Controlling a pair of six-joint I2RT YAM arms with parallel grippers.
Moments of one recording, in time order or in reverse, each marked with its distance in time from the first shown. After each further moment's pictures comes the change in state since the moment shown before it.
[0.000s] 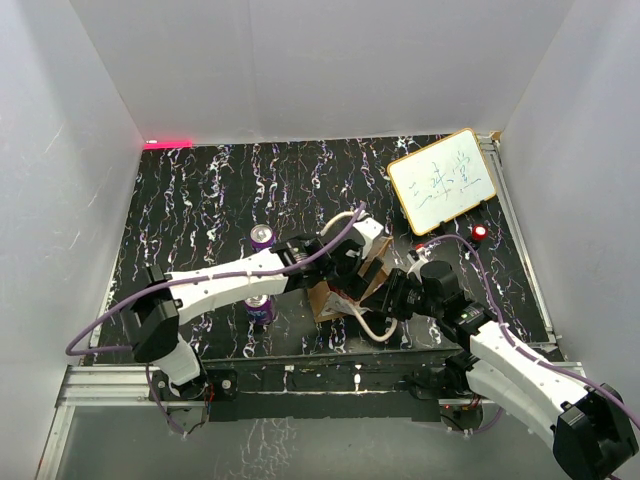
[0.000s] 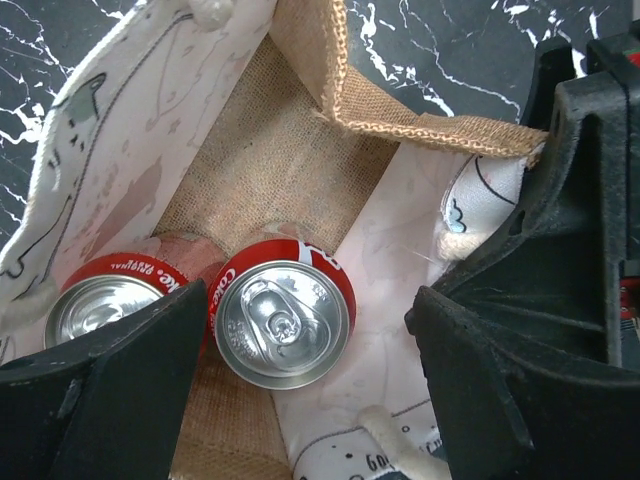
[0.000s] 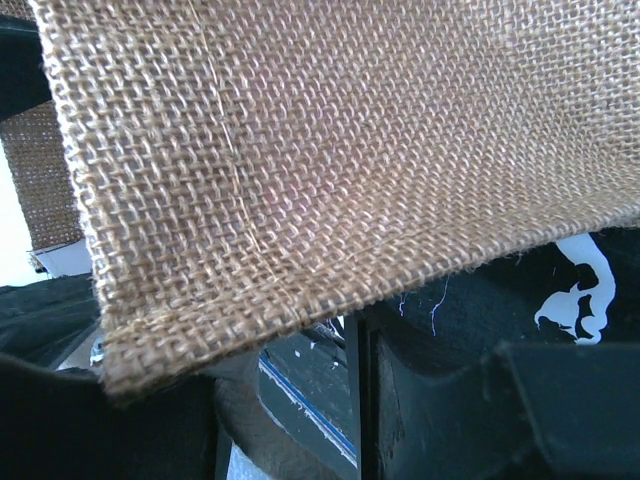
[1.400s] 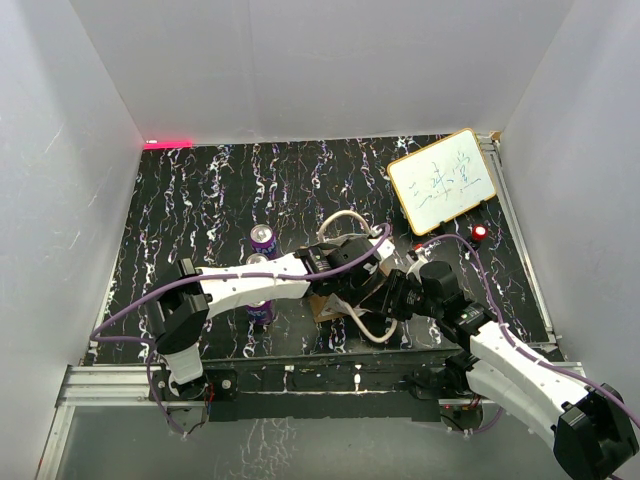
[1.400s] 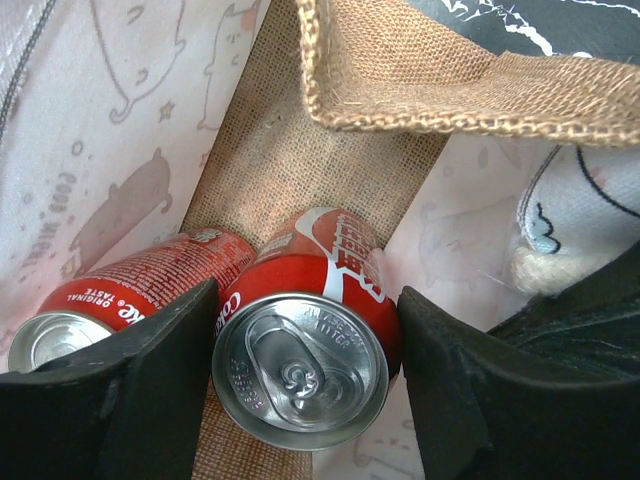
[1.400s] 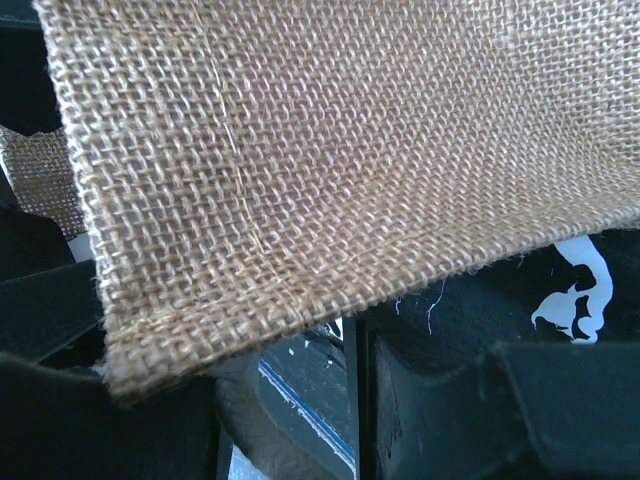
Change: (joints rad) left arm -0.045 0.143 0.043 -0.056 -0.130 0.137; right arm 0.000 -0.004 0.000 -0.006 0.005 -0.023
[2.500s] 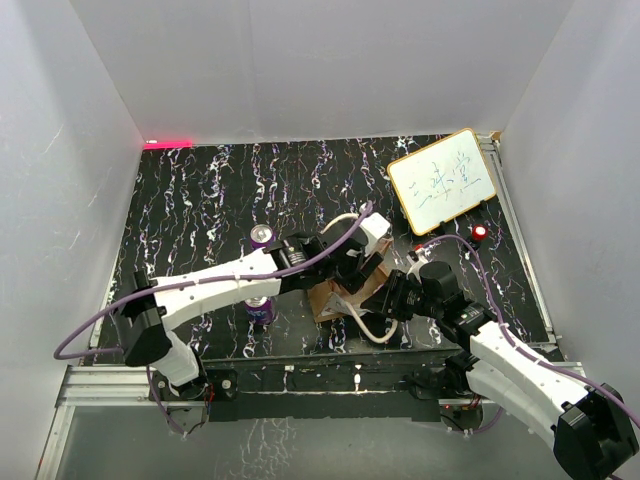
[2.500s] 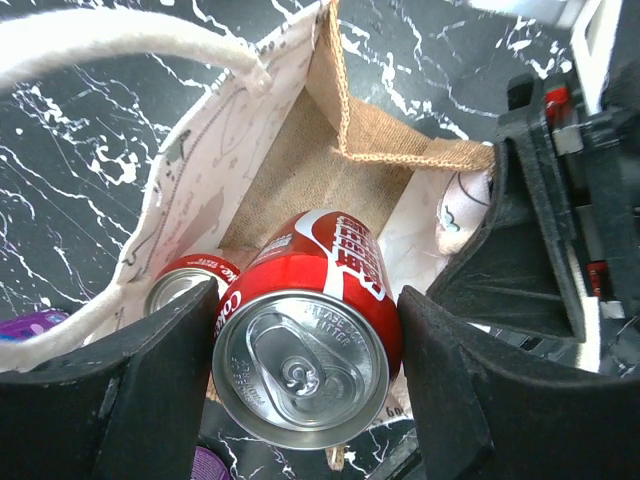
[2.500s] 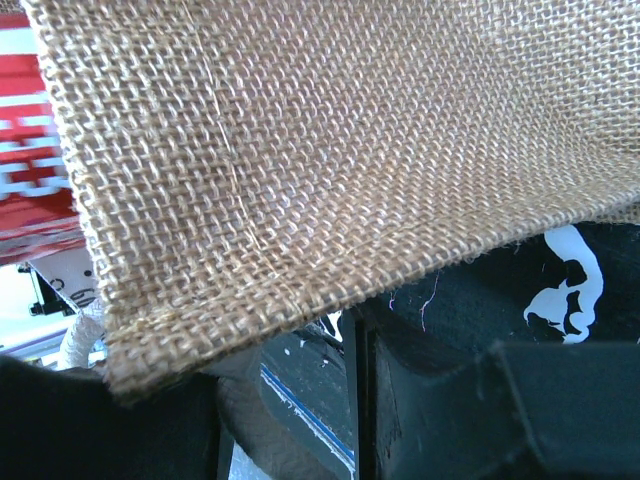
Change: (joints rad) left arm -0.001 -0.161 0.054 -0.025 0.007 -0.009; right arm 0.000 0.000 0.000 -0.012 0.010 -0.001
